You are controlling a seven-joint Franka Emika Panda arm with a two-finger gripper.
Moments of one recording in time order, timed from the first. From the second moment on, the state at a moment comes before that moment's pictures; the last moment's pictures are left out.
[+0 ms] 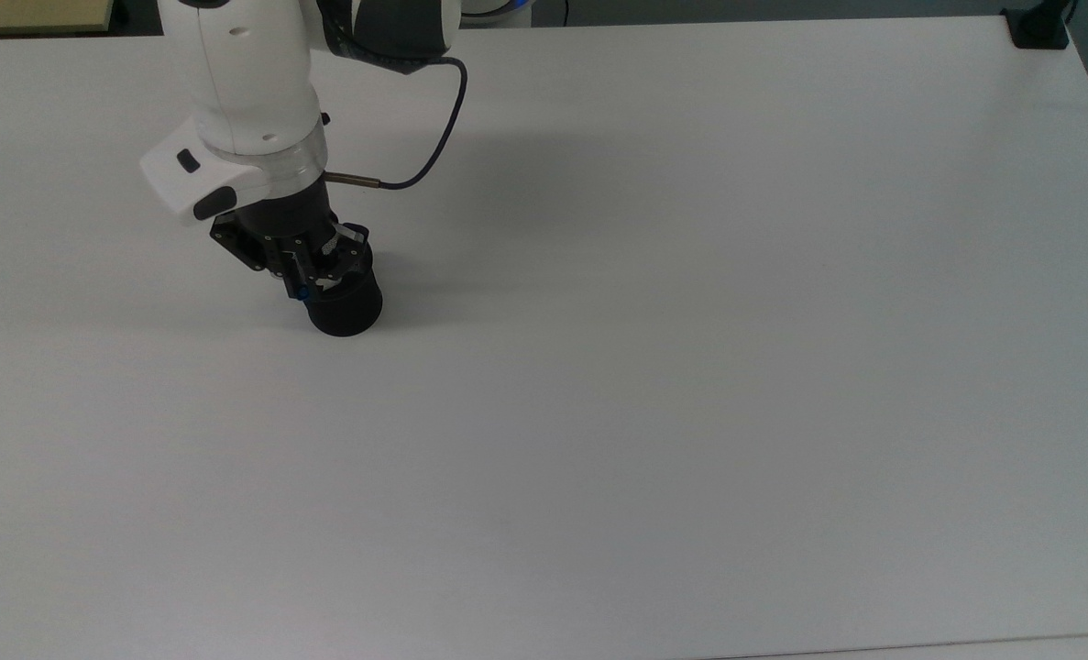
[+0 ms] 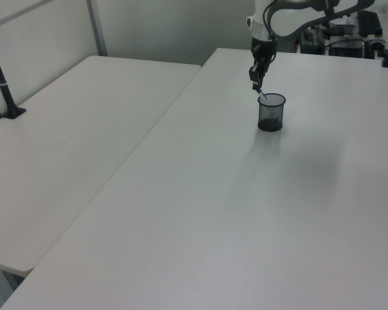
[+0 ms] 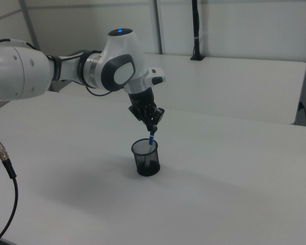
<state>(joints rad) 0.02 0.37 -0.17 -1.59 0.00 2.11 -0.08</state>
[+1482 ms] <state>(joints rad) 0.22 0.33 -0.17 -1.54 0.09 1.85 0.00</state>
